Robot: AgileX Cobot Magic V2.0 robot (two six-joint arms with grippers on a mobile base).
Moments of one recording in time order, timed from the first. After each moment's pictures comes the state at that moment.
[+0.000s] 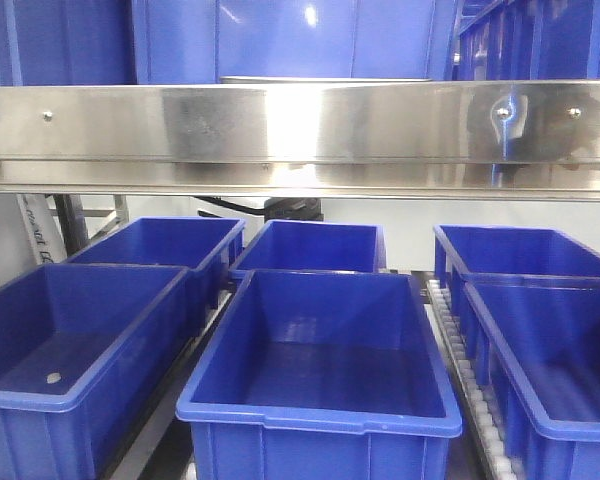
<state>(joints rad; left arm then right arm) -0.60 0.00 -0.79 0.37 0.76 -0.30 -0.12 0.01 0.00 0.12 0.04 -0.08</state>
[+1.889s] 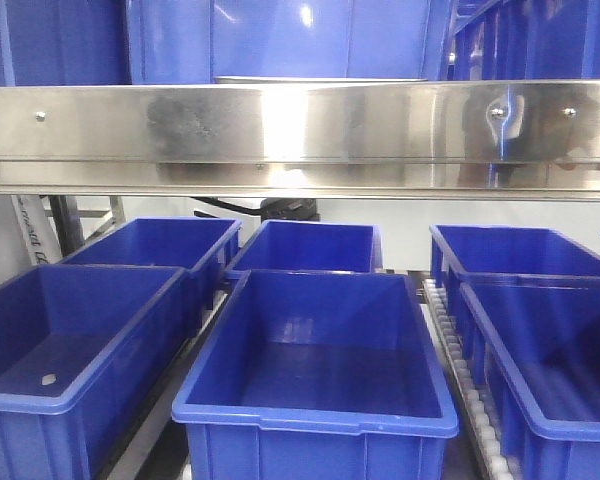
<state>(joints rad) -0.16 0.03 0.00 0.08 0.01 -0.05 -0.12 0.00 0.00 0.12 0.04 -0.08</state>
